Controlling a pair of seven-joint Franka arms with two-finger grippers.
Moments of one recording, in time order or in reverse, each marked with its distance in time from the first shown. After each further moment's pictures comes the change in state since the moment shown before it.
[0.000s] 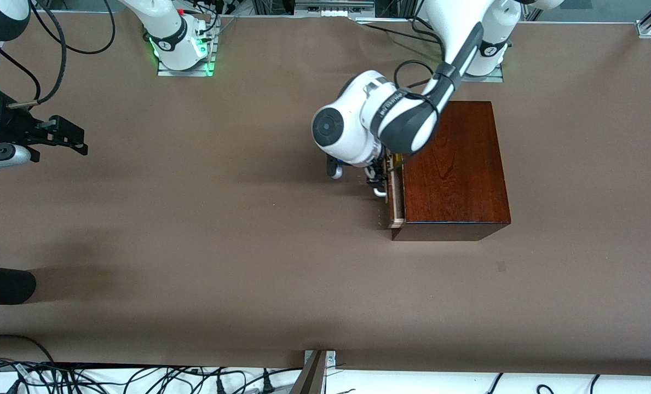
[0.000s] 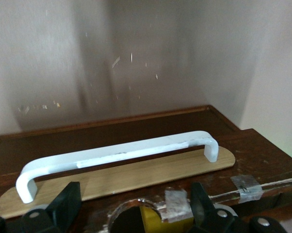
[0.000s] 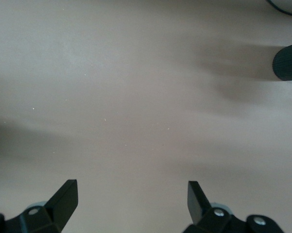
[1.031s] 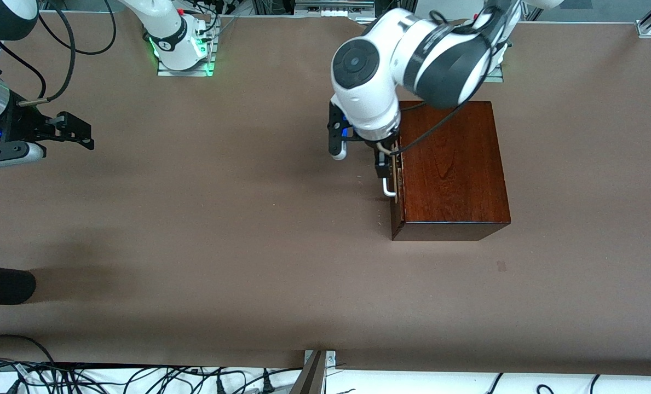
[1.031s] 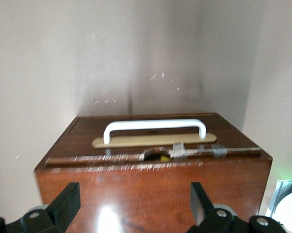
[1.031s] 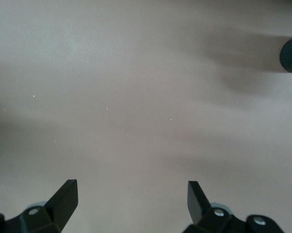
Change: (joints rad) left arm 0.026 -0.177 0.003 0.109 -0.034 -0.026 -0.004; right arm 0.002 0.000 0.015 0.000 -0.009 -0.046 0.000
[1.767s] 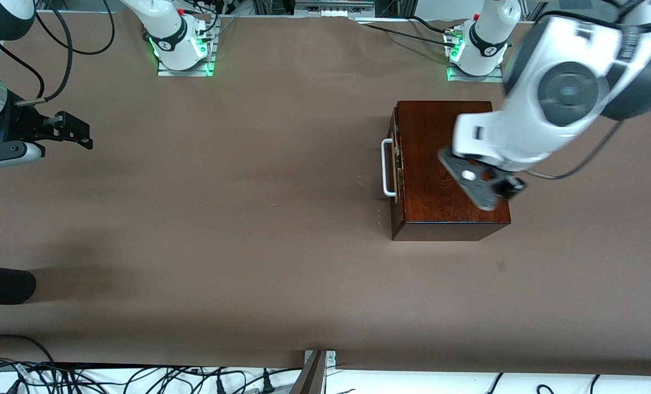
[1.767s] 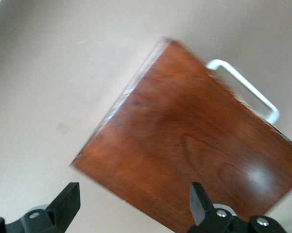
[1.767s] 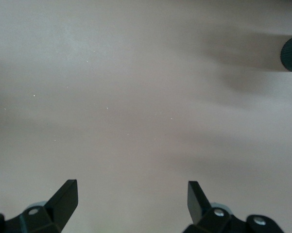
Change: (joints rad) left arm 0.413 -0.156 -0.023 -0.120 -0.103 0.091 -0.369; right arm -0.082 0.000 0.082 0.000 -0.002 -0.001 0.000
